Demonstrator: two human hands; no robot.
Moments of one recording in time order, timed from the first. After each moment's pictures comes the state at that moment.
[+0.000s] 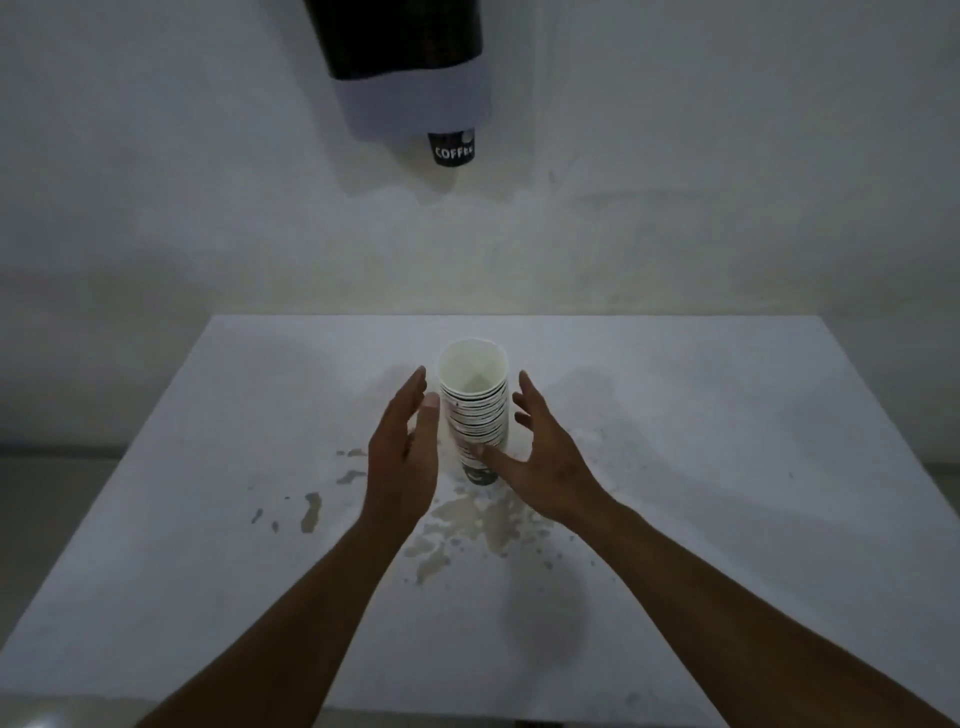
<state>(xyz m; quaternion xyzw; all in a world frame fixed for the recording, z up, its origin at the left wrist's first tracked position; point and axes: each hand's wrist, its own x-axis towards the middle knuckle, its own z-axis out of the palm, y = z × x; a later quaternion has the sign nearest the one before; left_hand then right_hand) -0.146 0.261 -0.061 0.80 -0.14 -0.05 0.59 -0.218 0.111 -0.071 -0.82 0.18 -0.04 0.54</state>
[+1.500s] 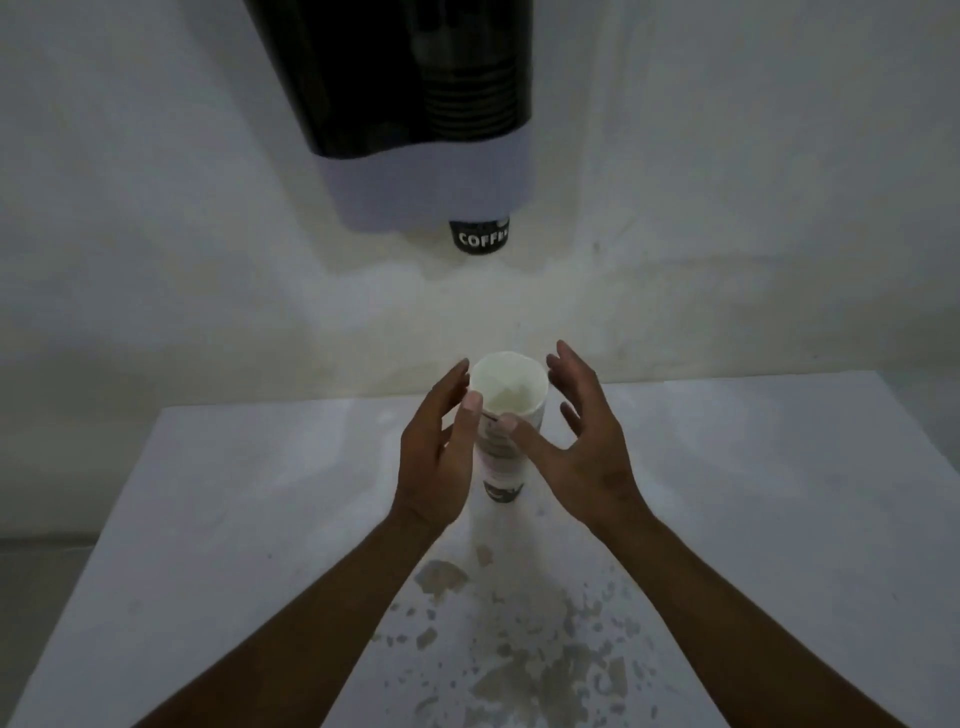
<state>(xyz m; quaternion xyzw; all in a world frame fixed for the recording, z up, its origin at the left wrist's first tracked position) 0.034 0.186 -0.046 0.72 -0.24 -0.10 0.64 -0.055 0.063 -0.033 -0.78 0.21 -0.24 0.54</state>
